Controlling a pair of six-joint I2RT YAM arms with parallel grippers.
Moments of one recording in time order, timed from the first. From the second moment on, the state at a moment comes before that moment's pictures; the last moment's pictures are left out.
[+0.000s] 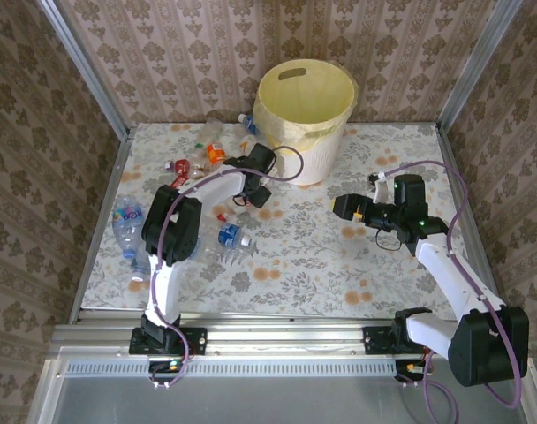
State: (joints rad) left arm -0.60 2.10 1.60 -0.67 -0.23 0.17; right arm 0.07 1.10 0.74 -0.31 -0.64 0.45
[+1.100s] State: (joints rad) left arm -0.59 1.90 1.44 -0.59 -0.15 0.11; right arm 0.07 1.08 0.71 -0.31 -0.64 0.45
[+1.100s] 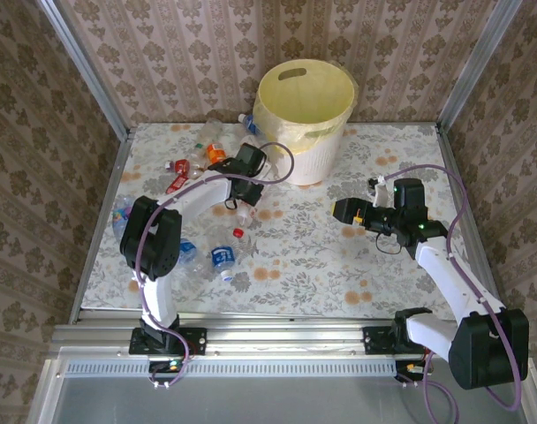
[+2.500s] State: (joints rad) left arm -0.54 1.10 1.13 -0.50 0.10 -0.26; right arm 0.07 1.07 0.71 -0.33 -0.64 0.44
